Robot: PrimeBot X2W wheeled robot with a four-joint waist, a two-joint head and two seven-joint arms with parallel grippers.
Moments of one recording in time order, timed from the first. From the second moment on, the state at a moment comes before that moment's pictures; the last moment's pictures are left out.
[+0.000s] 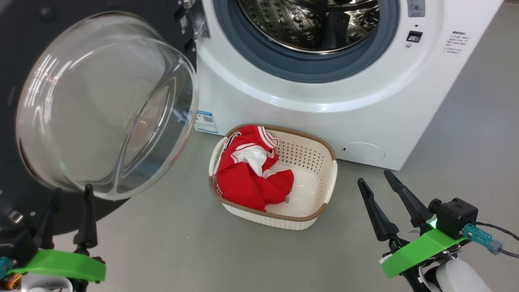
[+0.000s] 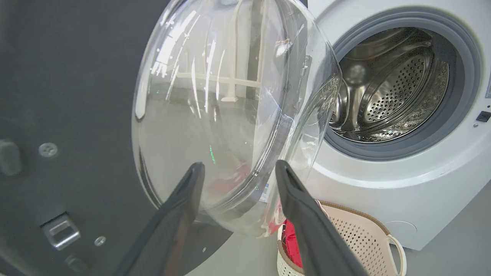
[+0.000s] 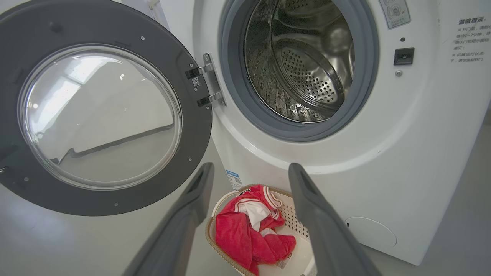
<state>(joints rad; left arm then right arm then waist) -0.21 0.24 -0.05 0.34 -0.45 -0.13 -0.25 -0.19 -0.23 0.24 0.21 0.45 0.13 -0.25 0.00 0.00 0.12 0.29</state>
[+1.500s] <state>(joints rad) 0.00 0.14 0.01 0.12 -0.39 -0.13 -0.25 -0.16 -0.24 0.18 0.16 0.43 0.13 -0.25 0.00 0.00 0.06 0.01</state>
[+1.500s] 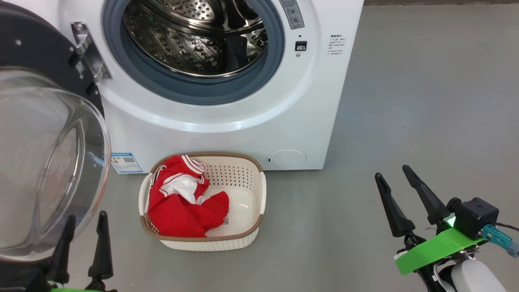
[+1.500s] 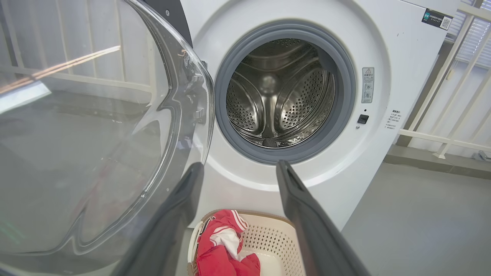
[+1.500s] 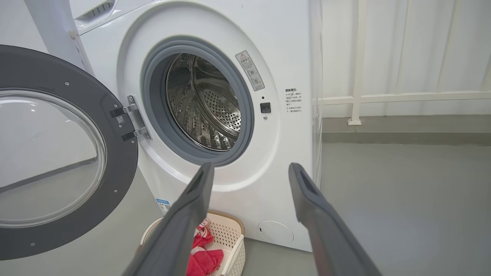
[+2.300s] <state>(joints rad) 0.00 0.14 0.01 0.12 -0.38 -0.13 -0.25 -0.16 -0.24 0.16 0.16 0.42 0.13 -0.25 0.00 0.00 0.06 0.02</state>
